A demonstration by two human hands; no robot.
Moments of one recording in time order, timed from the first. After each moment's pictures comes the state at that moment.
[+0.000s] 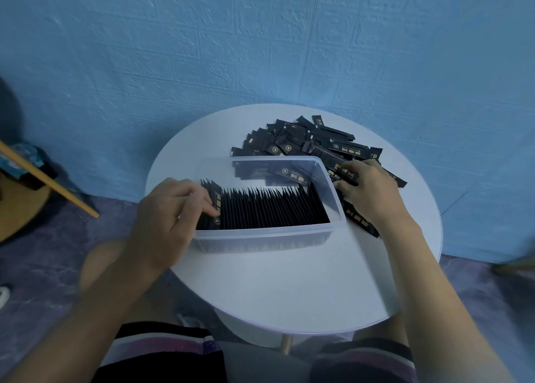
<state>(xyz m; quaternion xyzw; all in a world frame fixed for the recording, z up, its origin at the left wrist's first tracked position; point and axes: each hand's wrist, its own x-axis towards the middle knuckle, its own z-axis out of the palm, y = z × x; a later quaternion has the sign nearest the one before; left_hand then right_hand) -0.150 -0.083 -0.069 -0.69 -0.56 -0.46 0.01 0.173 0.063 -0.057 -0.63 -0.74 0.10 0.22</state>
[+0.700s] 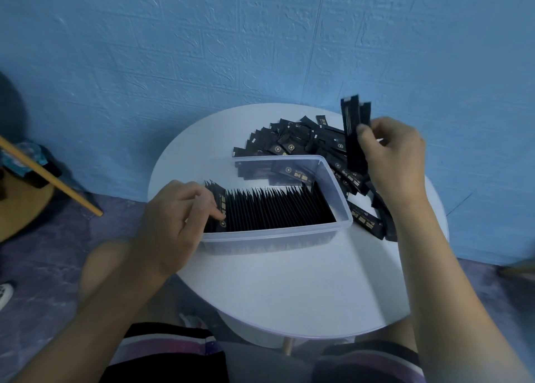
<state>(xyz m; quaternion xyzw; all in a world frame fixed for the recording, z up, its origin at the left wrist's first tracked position) -0.146 -0.085 -0.071 -0.68 -0.57 -0.46 0.01 0.147 0.048 0.010 -0.57 -0.66 0.13 0.48</state>
